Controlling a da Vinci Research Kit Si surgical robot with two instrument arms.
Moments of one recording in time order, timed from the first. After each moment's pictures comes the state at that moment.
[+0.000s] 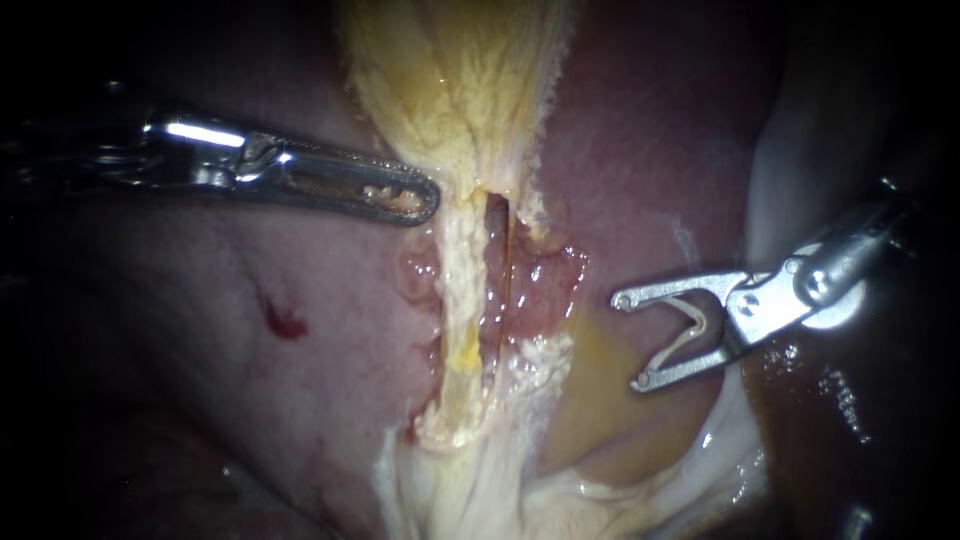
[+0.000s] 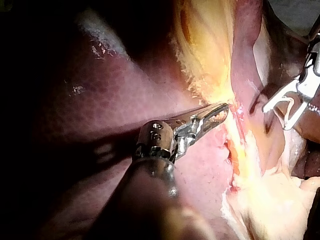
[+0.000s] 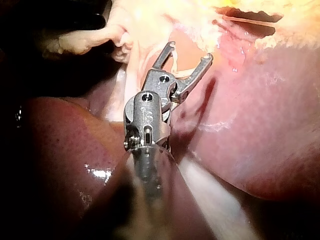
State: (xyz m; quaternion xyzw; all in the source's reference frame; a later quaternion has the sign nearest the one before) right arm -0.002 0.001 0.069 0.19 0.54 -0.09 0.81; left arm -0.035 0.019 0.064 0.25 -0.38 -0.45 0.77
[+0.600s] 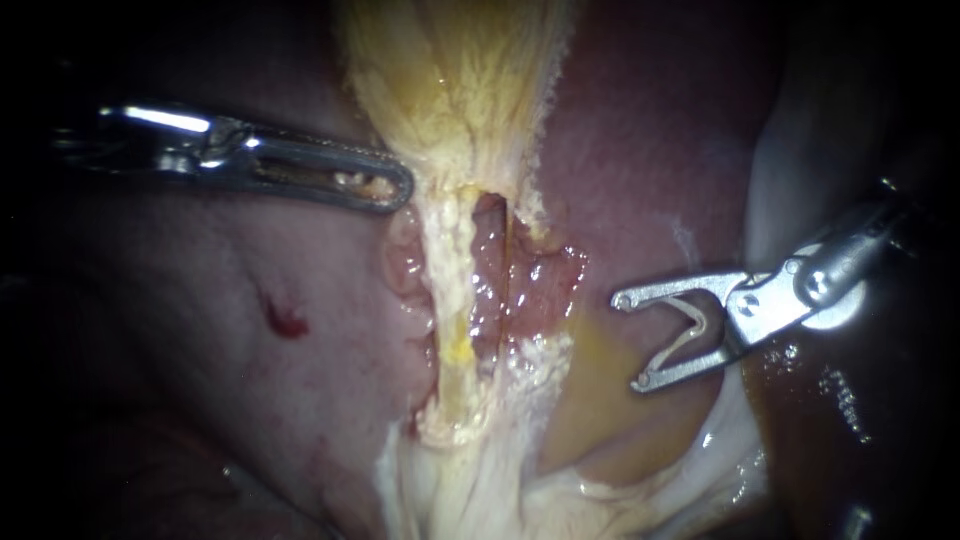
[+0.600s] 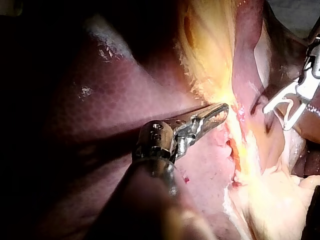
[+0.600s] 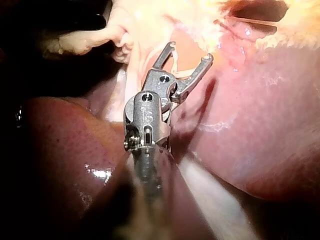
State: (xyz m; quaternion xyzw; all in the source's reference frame) right arm -0.002 0.001 0.069 0.19 0.54 -0.09 0.81; left arm -0.031 0.020 0.060 0.25 -0.38 -0.45 0.77
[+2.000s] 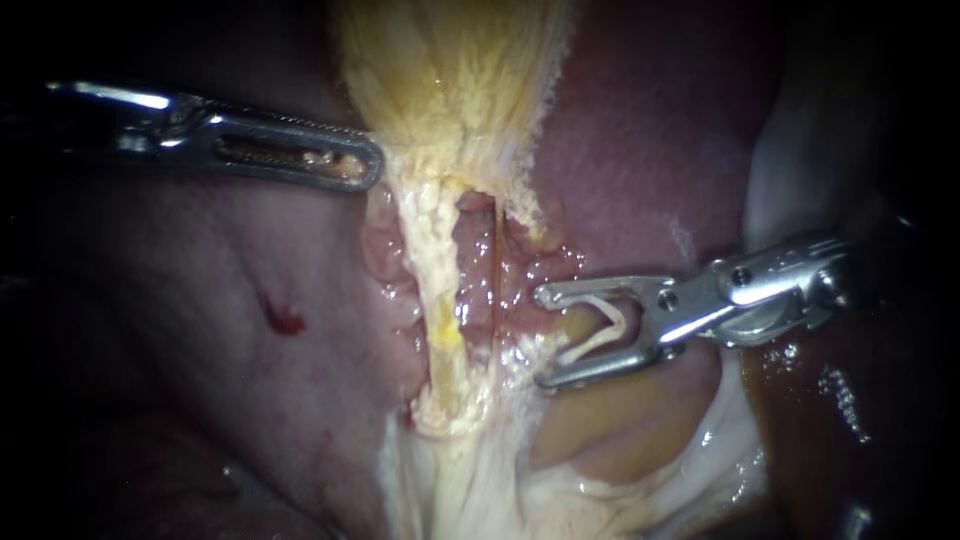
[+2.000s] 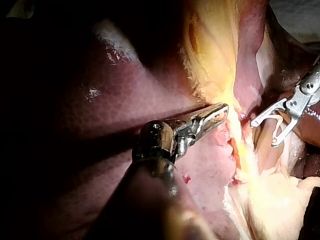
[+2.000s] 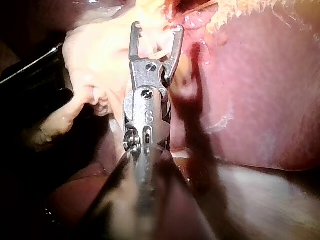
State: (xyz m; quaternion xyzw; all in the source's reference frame) right arm 0.007 0.000 0.067 0.27 0.55 0.11 0.78; left arm -0.030 0.021 0.058 0.25 -0.38 -0.46 0.76
